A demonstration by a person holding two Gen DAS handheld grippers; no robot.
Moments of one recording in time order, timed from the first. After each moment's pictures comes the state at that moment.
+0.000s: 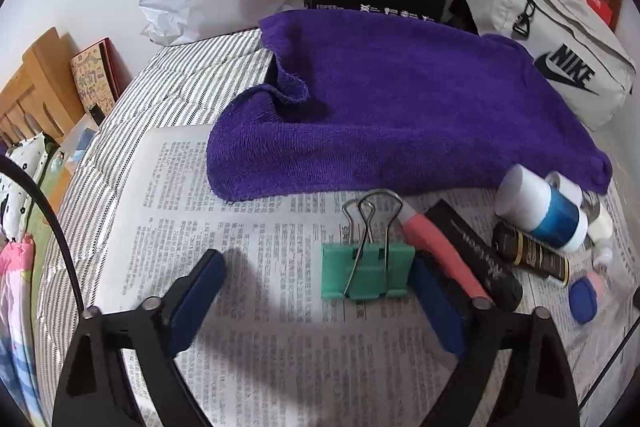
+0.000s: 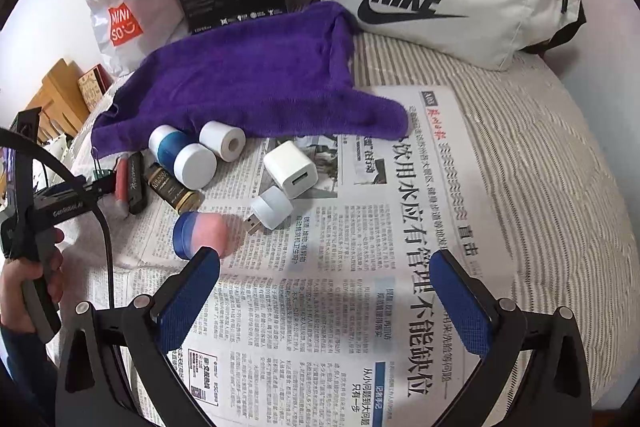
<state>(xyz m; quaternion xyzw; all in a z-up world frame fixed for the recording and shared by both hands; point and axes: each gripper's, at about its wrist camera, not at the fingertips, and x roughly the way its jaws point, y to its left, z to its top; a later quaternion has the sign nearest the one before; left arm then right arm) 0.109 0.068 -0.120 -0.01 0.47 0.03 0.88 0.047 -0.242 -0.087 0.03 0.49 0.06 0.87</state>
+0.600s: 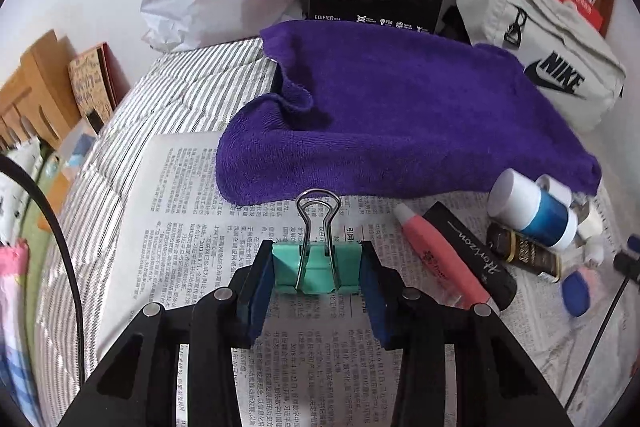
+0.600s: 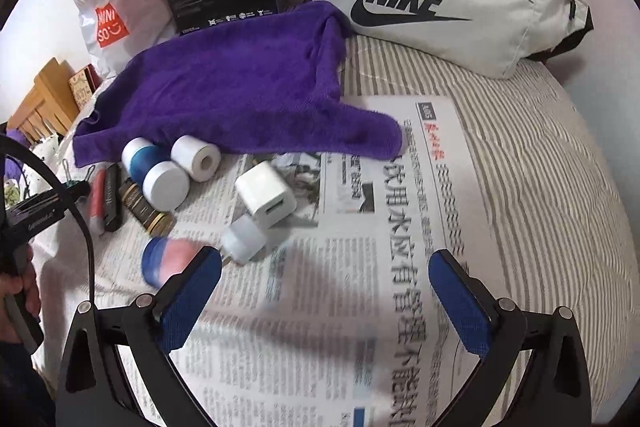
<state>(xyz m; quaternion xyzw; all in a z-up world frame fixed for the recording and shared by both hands) 0.100 0.074 -0.112 -0.01 0.46 0.02 0.89 0.076 -0.248 -0.096 0.02 0.49 0.05 0.87</state>
